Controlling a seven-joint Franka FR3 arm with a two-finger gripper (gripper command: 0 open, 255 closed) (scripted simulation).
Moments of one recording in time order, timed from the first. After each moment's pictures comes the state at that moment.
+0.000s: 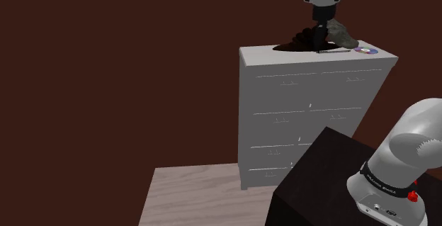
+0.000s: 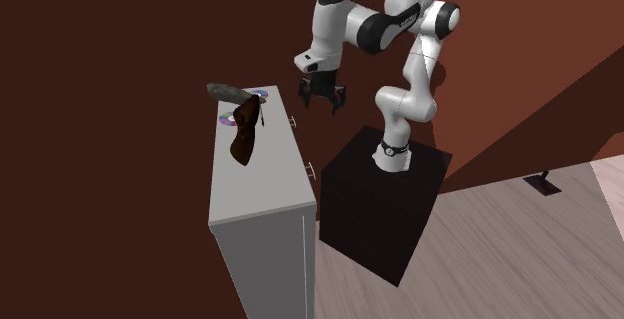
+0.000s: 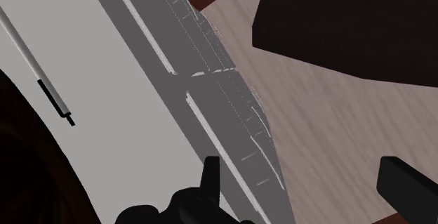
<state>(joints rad) -0.10 -0.44 -0.20 -2.12 -0.22 1.67 -0.56</state>
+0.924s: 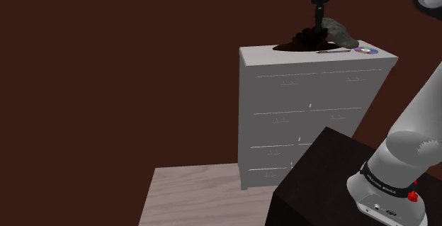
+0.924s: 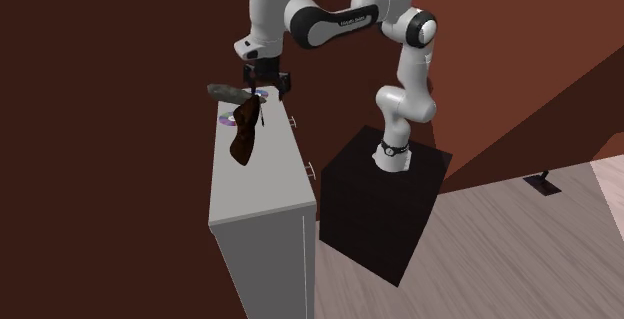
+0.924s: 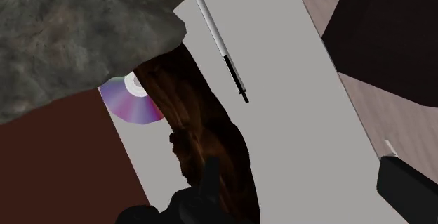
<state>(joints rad) -0.17 0.01 -0.37 -1.60 -0.23 1.65 -0.93</state>
